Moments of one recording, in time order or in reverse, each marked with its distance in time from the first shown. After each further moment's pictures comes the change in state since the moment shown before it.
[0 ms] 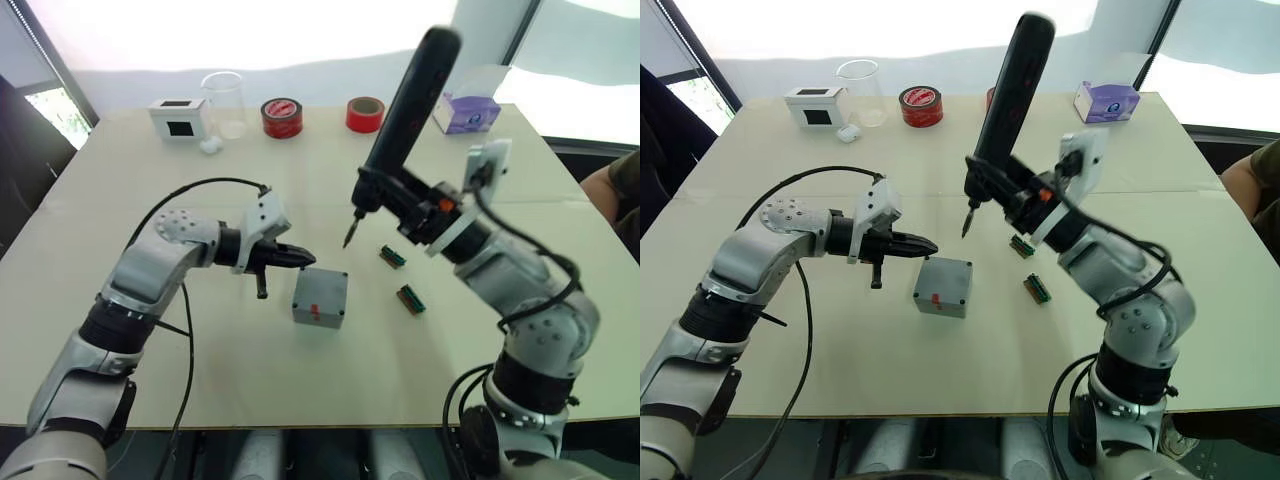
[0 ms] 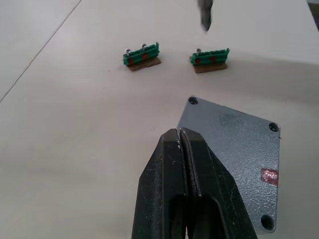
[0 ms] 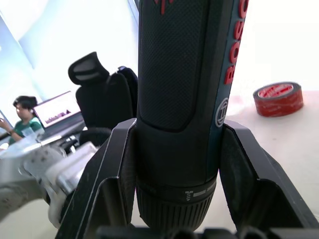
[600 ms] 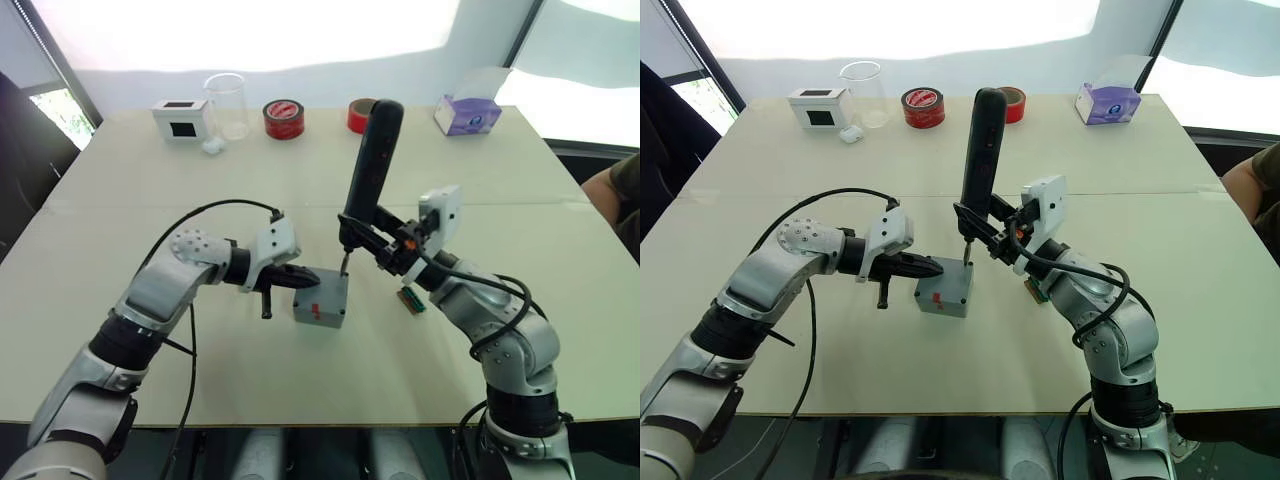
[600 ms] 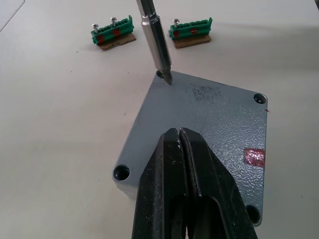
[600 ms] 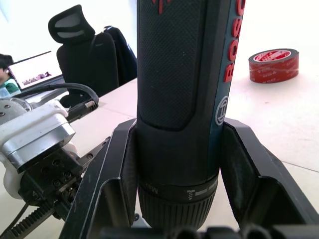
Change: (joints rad) left arm 0.074 -0.011 -0.054 -0.023 0.063 -0.073 0.012; right arm 0.100 -0.079 0.194 0.078 -0.187 -0.240 0.095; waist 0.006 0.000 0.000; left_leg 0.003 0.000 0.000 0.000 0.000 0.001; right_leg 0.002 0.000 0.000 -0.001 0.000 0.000
